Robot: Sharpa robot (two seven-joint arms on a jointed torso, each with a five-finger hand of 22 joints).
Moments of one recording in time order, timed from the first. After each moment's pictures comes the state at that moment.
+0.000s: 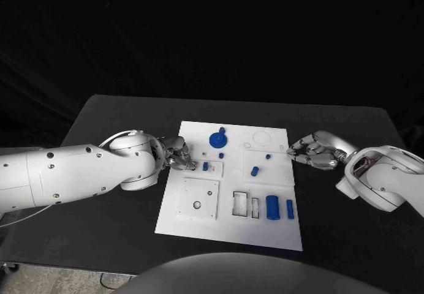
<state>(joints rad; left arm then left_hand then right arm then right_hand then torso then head) 1.22 -0.95 -0.18 1.72 -1.24 -0.14 -0.56 1.20 -0.04 0.24 0.23 0.66 0.91 0.04 0.37 1.25 1.46 -0.01 1.57 1.31 1.46 -0.05 1.57 1.31 0.06 1.39 0.06 1.34 1.31 1.17 -0.99 -0.14 1.57 -1.12 -0.30 -0.04 1.29 0.04 0.17 0.24 0.41 0.92 0.09 0.20 0.21 1.46 0.00 1.42 1.31 1.46 -0.07 1.25 1.20 0.08 1.43 0.04 1.12 1.31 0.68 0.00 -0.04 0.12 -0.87</state>
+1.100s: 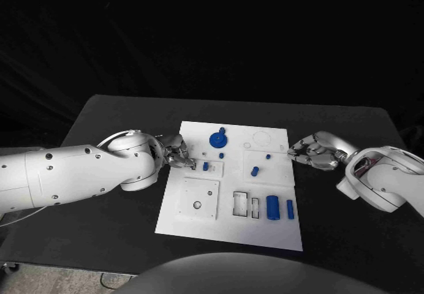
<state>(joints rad) 1.22 -0.95 -0.18 1.72 -1.27 -0.18 -0.58 1.20 -0.04 0.25 0.24 0.65 0.93 0.04 0.37 1.25 1.47 -0.02 1.57 1.31 1.46 -0.05 1.57 1.31 0.06 1.40 0.05 1.35 1.31 1.16 -1.00 -0.14 1.57 -1.12 -0.30 -0.04 1.29 0.04 0.17 0.24 0.41 0.92 0.09 0.20 0.21 1.46 0.00 1.42 1.31 1.46 -0.07 1.25 1.19 0.08 1.43 0.04 1.12 1.31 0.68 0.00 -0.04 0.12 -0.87</state>
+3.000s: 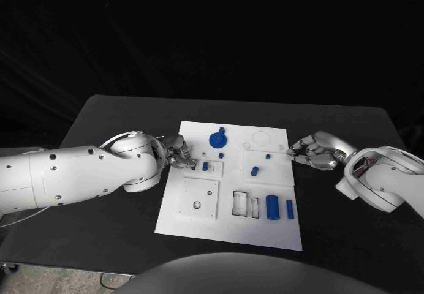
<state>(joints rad) 1.22 -0.94 -0.18 1.72 -1.26 -0.20 -0.60 1.20 -0.04 0.28 0.27 0.56 0.94 0.03 0.39 1.26 1.46 -0.02 1.57 1.31 1.46 -0.06 1.57 1.31 0.06 1.40 0.05 1.35 1.31 1.16 -0.99 -0.14 1.57 -1.12 -0.30 -0.04 1.28 0.04 0.17 0.24 0.41 0.92 0.09 0.20 0.21 1.46 0.00 1.42 1.31 1.46 -0.07 1.24 1.19 0.08 1.43 0.04 1.12 1.31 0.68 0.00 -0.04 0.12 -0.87</state>
